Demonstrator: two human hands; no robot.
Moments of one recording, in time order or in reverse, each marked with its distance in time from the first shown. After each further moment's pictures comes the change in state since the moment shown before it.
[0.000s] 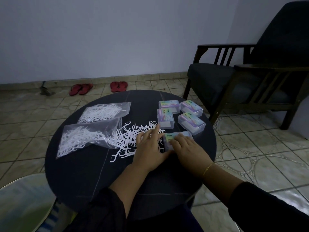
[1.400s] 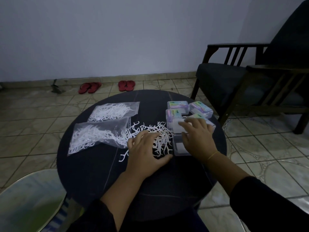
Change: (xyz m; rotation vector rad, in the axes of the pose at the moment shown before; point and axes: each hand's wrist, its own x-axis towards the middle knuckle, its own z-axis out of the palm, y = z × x) left_hand -0.026 -0.022 -0.021 0.068 0.258 0.012; right_hand 0.036 0.013 -0.006 0.195 0.360 0.283
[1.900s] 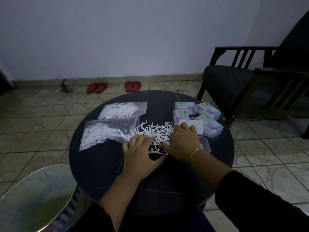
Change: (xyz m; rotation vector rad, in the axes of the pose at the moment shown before) left_hand -0.017 -0.024 -0.018 0.176 -0.033 -0.111; right_hand 0.010 -0.065 0.005 -0.226 -0.261 -0.116
